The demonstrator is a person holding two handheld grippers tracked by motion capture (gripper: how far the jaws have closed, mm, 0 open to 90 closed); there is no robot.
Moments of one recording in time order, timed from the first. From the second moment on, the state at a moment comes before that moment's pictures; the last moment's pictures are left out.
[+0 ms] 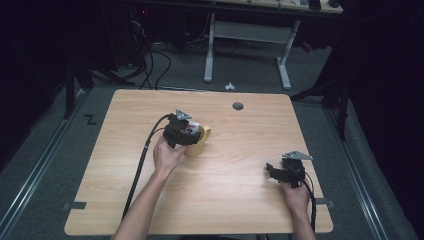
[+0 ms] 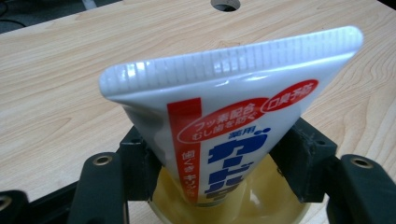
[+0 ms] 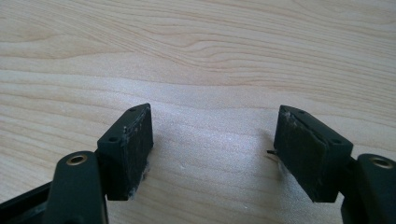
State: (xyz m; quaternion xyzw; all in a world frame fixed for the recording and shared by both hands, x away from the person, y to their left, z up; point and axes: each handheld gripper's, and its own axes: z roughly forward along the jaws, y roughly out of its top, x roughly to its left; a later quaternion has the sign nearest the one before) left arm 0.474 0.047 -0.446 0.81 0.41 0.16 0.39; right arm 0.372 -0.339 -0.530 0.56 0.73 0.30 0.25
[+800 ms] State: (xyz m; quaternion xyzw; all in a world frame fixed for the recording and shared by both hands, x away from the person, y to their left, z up) left arm 0.469 0.053 -0.437 0.80 0.41 0.17 0.40; right arm 0.372 -0.339 -0.530 0.56 0.73 0.30 0.25
